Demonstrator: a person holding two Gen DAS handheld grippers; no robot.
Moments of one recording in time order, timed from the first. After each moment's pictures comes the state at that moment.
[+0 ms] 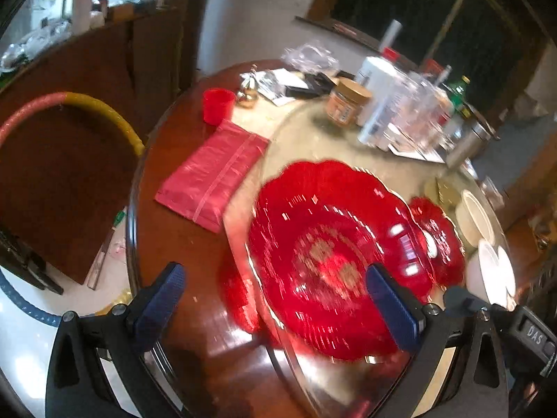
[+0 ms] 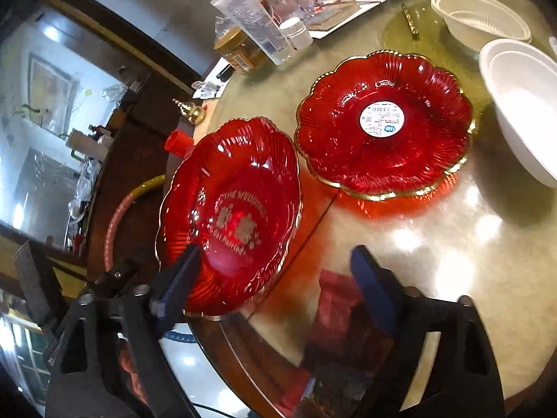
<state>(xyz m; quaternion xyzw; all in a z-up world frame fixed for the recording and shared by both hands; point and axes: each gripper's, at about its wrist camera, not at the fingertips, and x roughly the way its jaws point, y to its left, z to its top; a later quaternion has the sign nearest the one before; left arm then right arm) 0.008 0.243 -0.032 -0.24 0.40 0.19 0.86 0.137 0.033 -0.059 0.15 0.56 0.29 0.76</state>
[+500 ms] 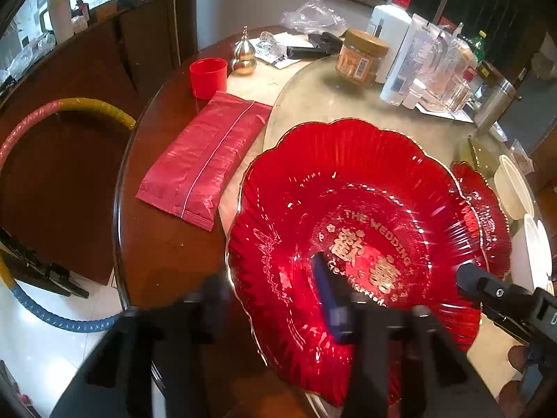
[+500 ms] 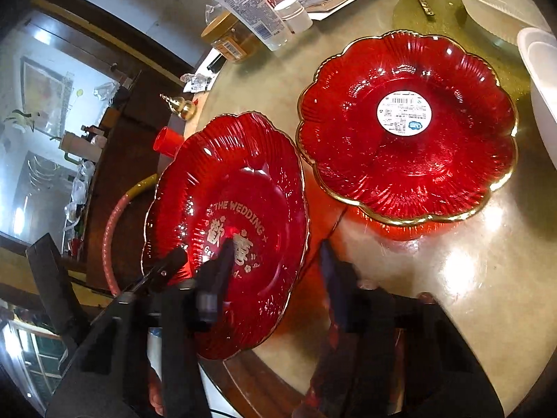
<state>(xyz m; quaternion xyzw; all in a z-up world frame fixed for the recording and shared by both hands) 0.054 0.239 -0.073 -0.19 0.48 0.21 0.83 0.157 0.054 -0.083 0.15 0.58 0.29 0.75</state>
